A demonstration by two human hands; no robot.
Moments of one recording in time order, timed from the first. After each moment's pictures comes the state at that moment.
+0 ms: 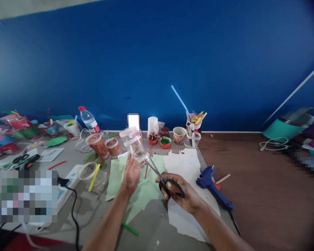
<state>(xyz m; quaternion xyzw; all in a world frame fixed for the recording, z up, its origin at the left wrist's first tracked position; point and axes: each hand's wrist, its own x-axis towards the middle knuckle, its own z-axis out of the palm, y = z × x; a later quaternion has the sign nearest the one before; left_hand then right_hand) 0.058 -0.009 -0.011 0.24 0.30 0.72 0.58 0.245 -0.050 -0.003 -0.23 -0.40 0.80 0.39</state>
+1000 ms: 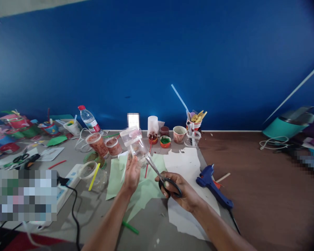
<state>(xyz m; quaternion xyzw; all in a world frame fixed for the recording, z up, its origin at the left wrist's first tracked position) 0.056 -0.008 -0.029 0.29 0.37 0.71 0.51 0.241 -0.049 -0.004 -0.26 -0.40 0.79 0.39</state>
